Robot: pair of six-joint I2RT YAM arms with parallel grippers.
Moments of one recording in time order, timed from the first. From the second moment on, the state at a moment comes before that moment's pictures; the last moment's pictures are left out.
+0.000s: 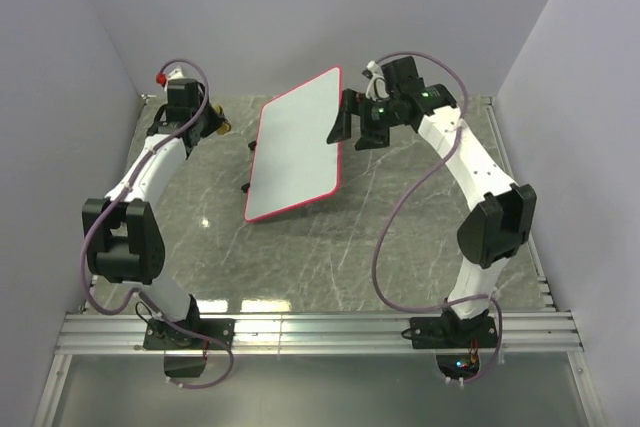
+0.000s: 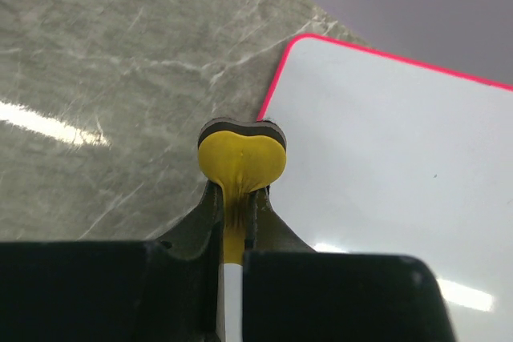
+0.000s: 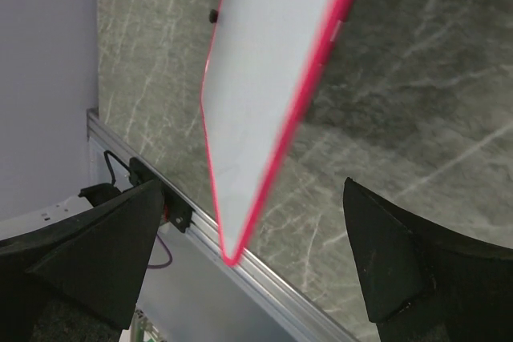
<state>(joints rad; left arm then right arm) -0.07 1.65 1.37 -0.25 -0.05 -0.65 0.39 1.83 1.88 -0.92 -0.51 0.42</state>
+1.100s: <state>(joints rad) -0.07 1.21 0.92 -0.78 -0.21 -0.68 0.36 1.07 1.17 -0.74 -0.34 0.50</state>
